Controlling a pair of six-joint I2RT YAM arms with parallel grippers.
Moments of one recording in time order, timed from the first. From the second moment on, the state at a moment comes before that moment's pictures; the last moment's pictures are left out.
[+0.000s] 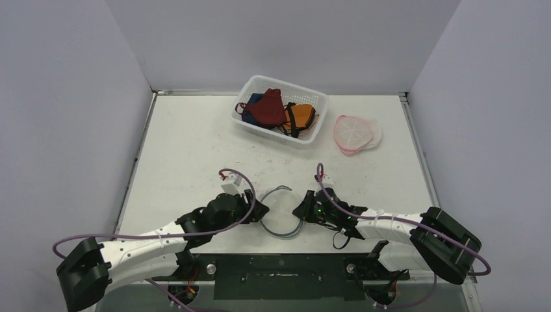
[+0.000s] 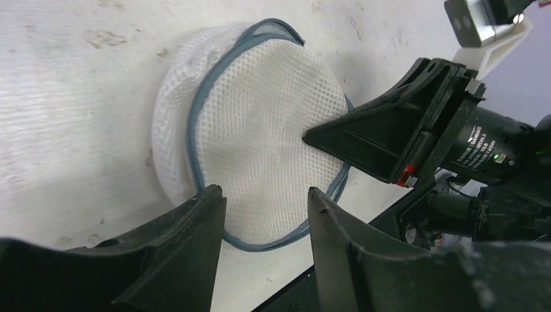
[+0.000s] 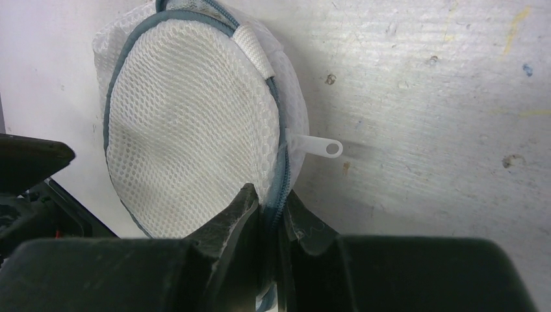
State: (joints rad) left arm -0.97 0.85 0.31 0.04 -0.22 -0.96; right arm 0.85 1.26 0.30 0.27 0.01 0.88
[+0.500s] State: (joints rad) left arm -0.97 1.28 0.40 0.25 -0.18 -0.90; right arm 0.88 1.19 0.31 0.18 0.03 0.88
